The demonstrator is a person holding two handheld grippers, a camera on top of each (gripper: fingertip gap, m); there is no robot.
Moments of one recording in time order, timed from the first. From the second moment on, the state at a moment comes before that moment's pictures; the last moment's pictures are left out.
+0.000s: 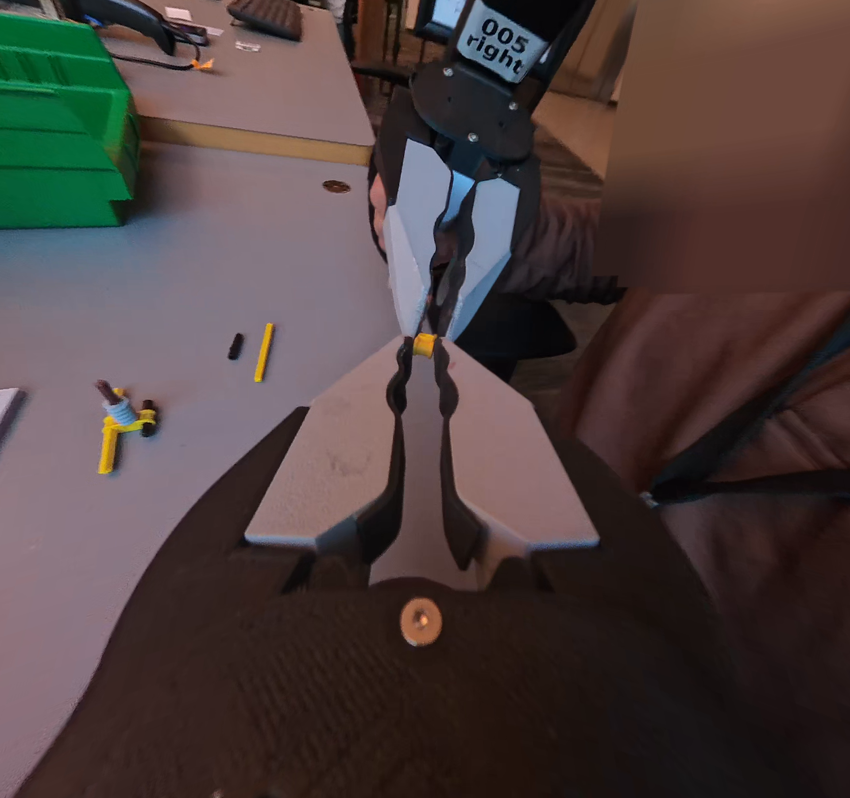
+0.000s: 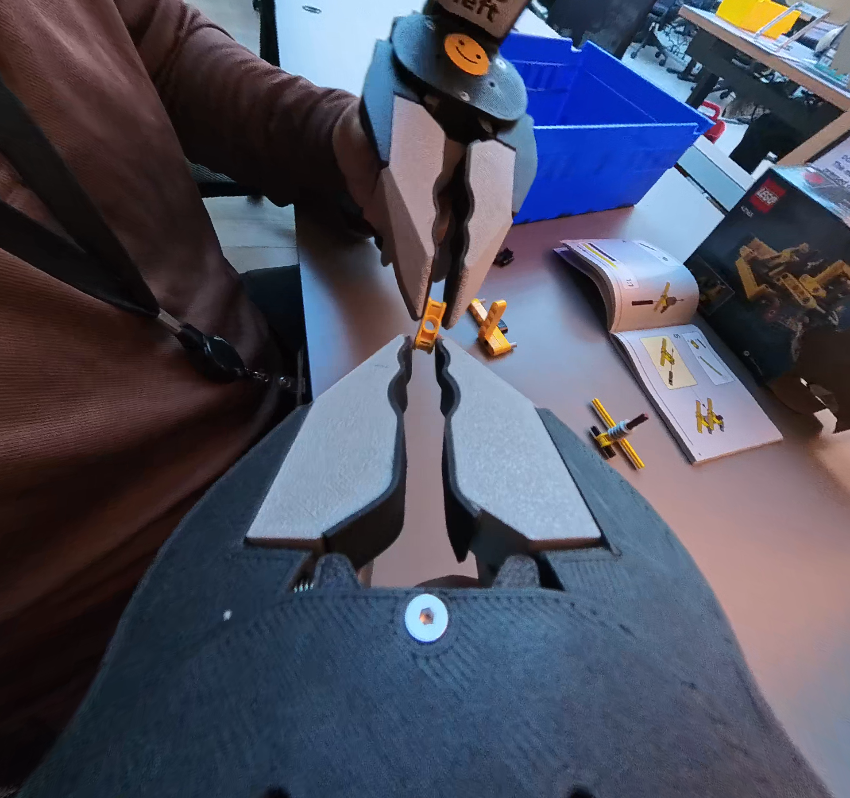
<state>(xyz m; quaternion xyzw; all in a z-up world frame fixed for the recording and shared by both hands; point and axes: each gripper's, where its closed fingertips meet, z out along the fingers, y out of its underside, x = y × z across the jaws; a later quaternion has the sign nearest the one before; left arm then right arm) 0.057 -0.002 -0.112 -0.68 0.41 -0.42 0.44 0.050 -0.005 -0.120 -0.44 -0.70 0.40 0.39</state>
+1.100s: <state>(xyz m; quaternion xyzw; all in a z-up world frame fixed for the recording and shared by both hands) 0.054 -0.034 -0.107 -0.65 0.31 -0.67 0.20 0.039 -0.042 -0.110 -0.33 -0.77 0.38 0.40</state>
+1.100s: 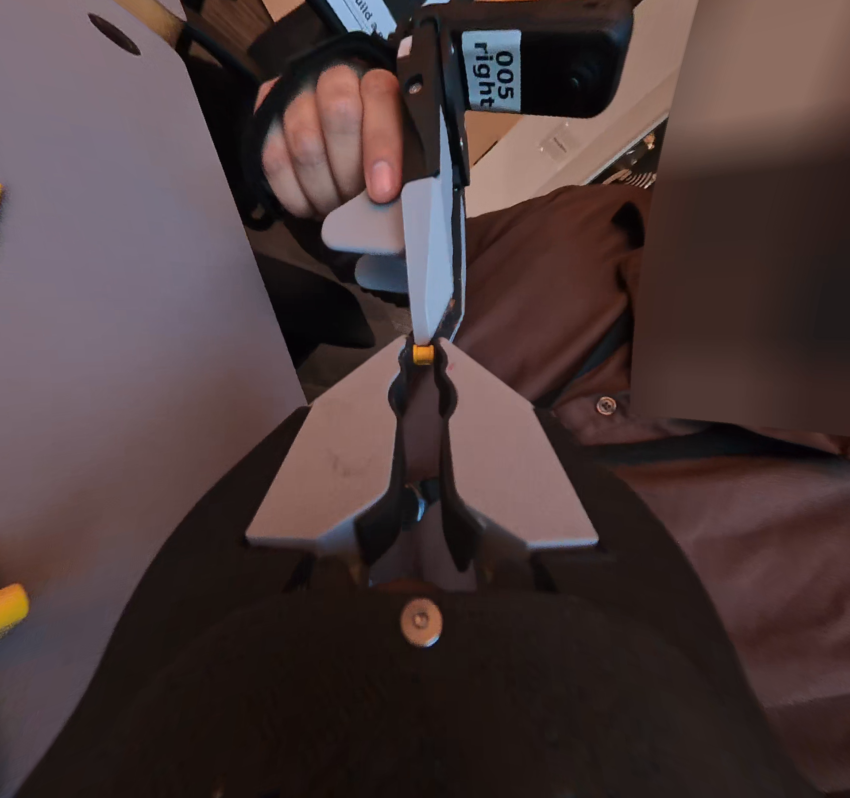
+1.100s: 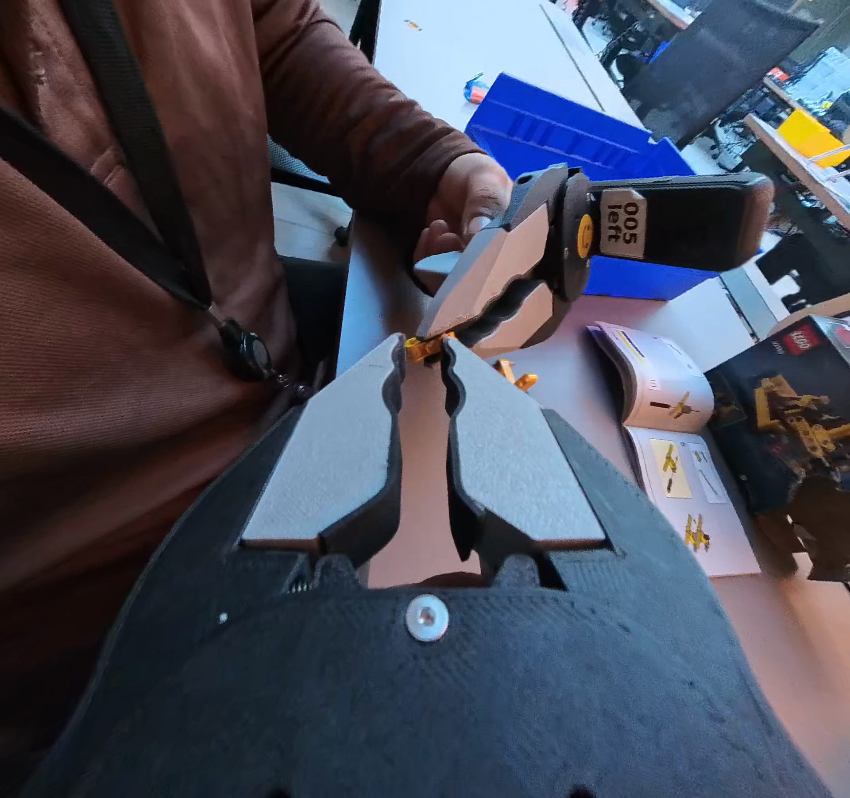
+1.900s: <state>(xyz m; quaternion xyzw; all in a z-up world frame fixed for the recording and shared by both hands) 0.053 -0.037 -0.104 -0.64 0.32 -0.67 0.19 0.034 -0.037 -0.109 -0.32 -0.77 0.34 0.43</state>
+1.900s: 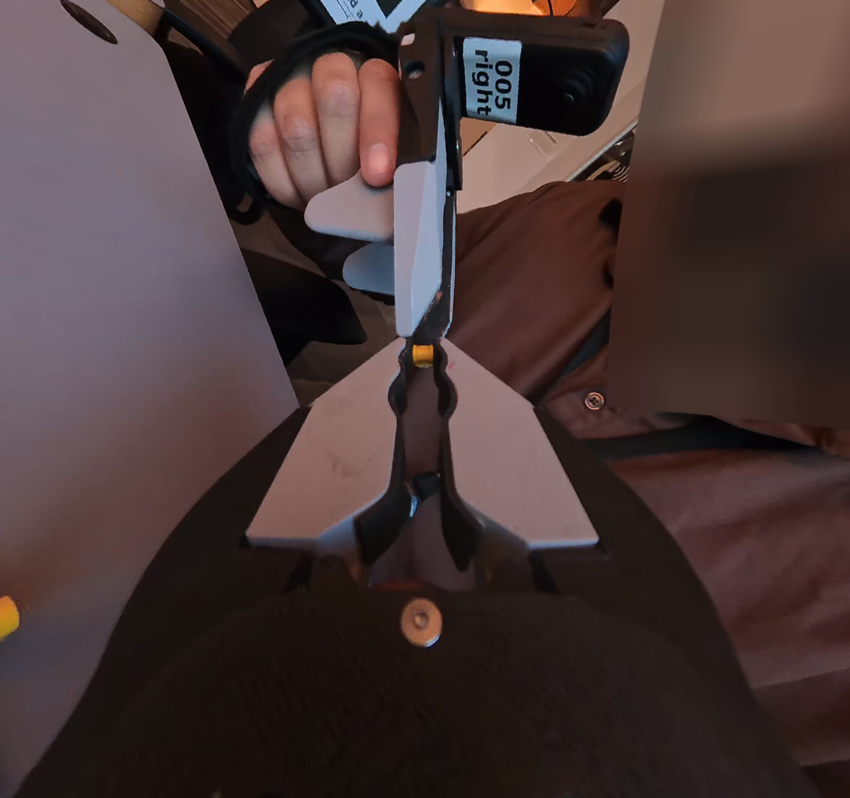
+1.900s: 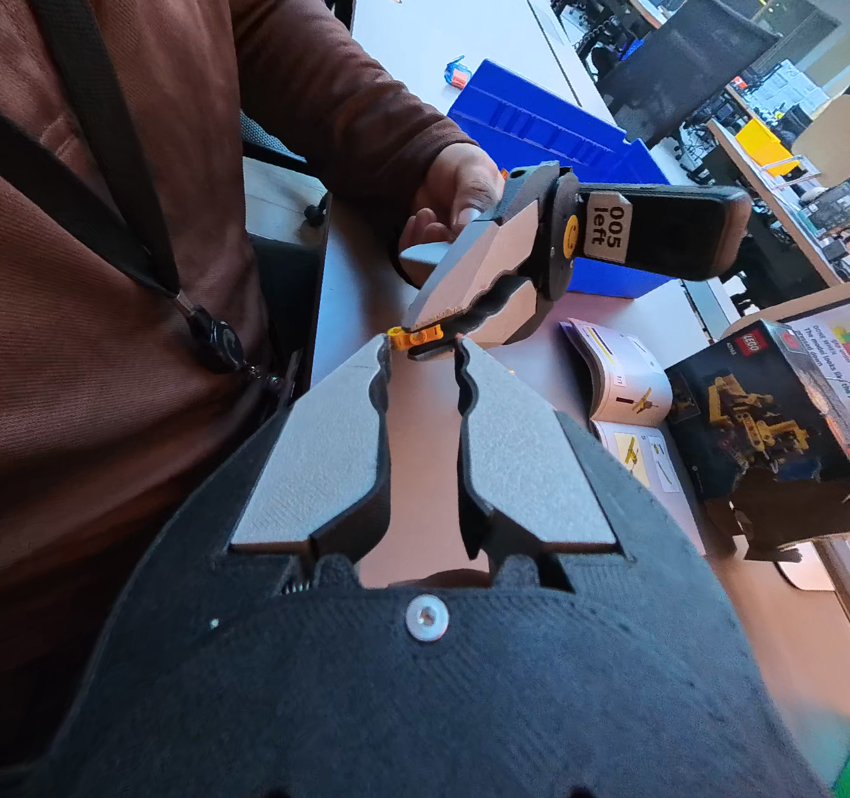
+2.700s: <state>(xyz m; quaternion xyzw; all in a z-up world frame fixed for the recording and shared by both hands) 0.031 0.042 -0.079 -0.64 0.11 -0.67 0.35 0.034 0.043 -0.074 -0.44 -0.58 0.36 0.58</state>
